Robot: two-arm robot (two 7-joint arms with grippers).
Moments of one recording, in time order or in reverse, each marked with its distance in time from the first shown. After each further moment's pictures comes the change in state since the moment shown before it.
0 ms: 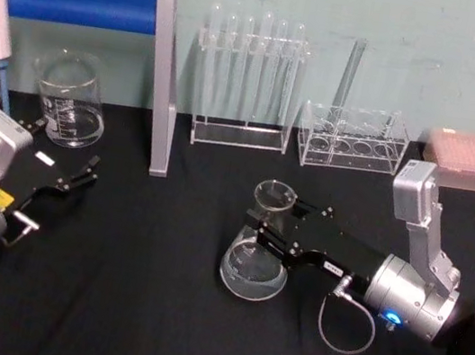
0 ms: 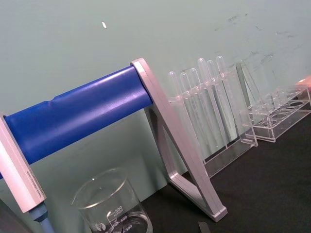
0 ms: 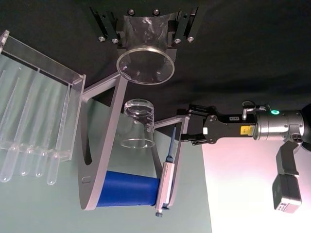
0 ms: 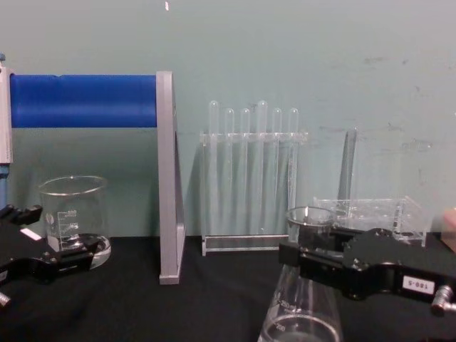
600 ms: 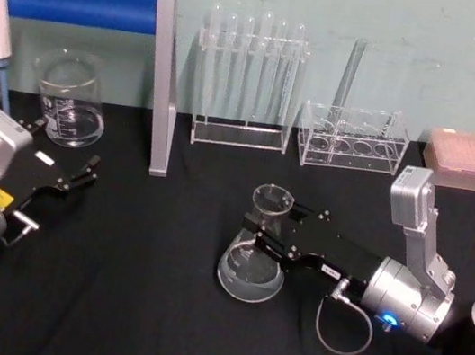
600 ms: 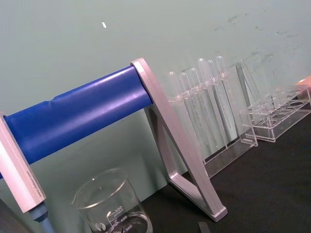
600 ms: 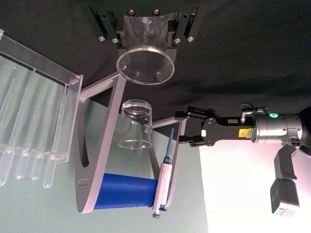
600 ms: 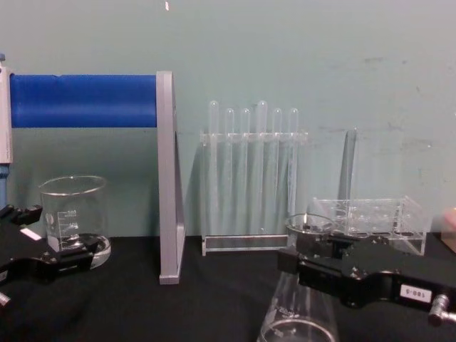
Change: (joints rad) left arm 0.000 0.000 0.000 0.000 0.000 0.000 0.000; right arm 0.018 -0.020 -0.005 0.064 0.000 -0.045 0.040
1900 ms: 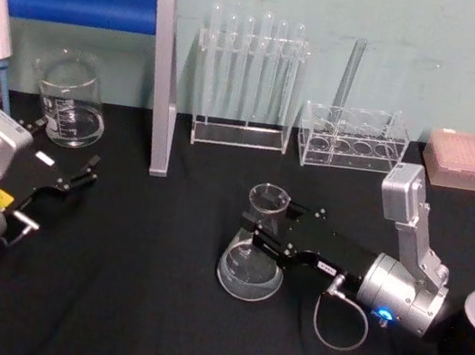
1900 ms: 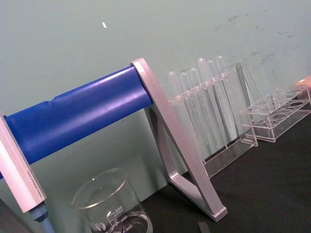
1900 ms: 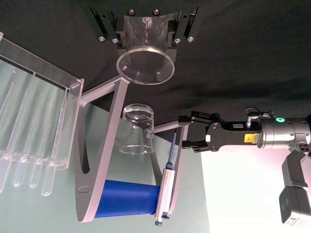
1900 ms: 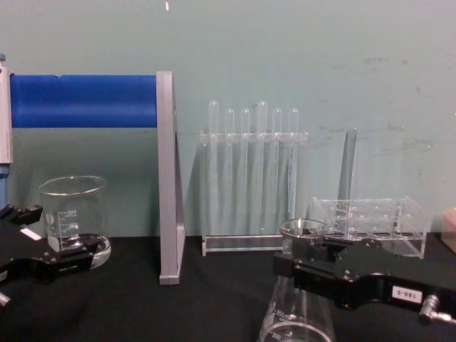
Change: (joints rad) left arm 0.000 0.000 0.000 0.000 0.000 0.000 0.000; right arm 0.030 -0.018 -0.011 0.045 -0.015 0.008 0.003
